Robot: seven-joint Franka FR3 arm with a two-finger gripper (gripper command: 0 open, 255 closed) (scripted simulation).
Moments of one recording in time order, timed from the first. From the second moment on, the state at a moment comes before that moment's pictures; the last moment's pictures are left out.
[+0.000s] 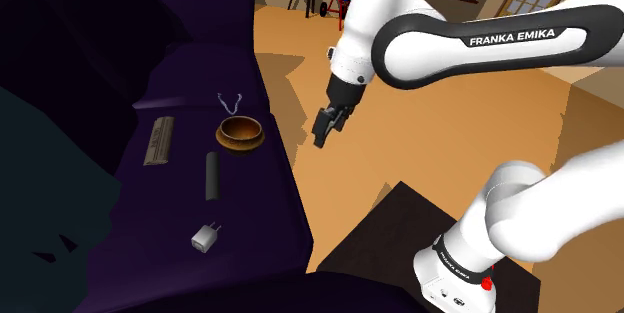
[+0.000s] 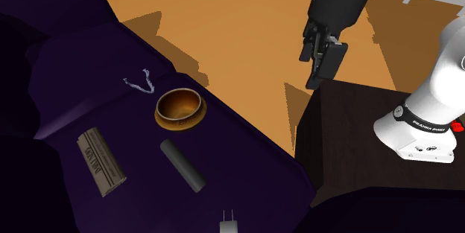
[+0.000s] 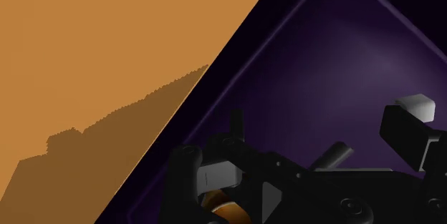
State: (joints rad) arm 0.14 -0.45 0.22 -2.42 0.12 2.02 0.12
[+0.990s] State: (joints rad) arm 0.21 0.08 0.41 -2.18 -0.08 2.27 0.41
